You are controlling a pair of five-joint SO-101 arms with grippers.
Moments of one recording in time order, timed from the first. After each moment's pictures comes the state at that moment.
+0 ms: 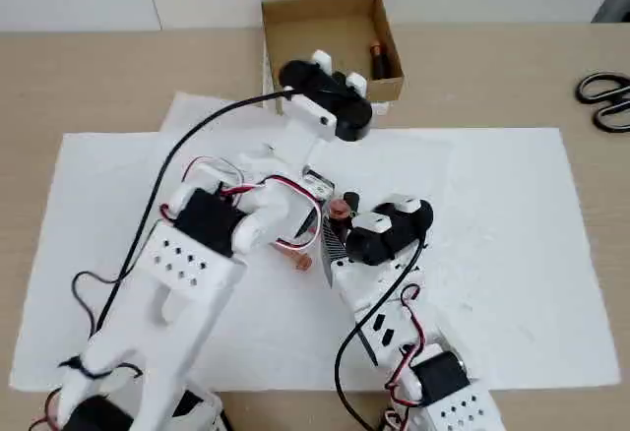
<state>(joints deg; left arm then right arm) 26.5 -25.7 16.6 71.9 -1.8 -28.7 -96.1 96.4 24.8 -8.3</state>
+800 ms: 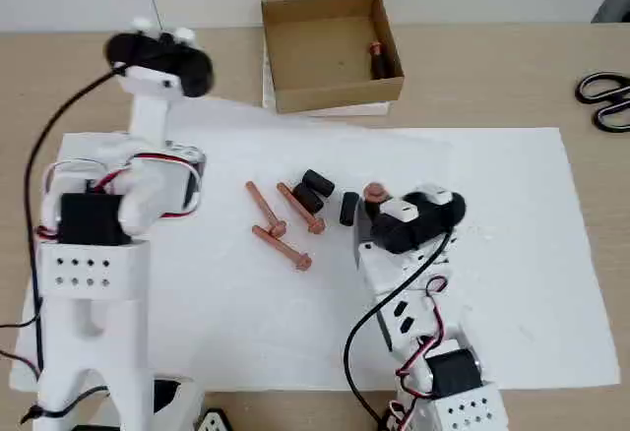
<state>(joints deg) -2.5 -31.3 13.8 79.6 -6.7 -18.5 -94.8 91.5 25.0 -2.7</state>
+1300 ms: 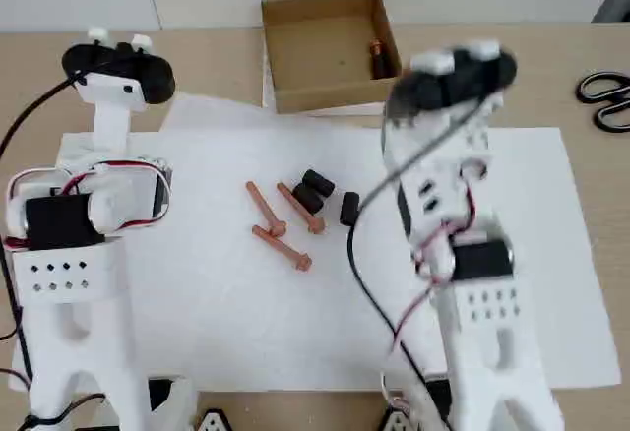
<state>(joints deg) -9.1 -31.3 11.7 87.8 -8.3 -10.7 -40.2 36.5 25.0 0.0</state>
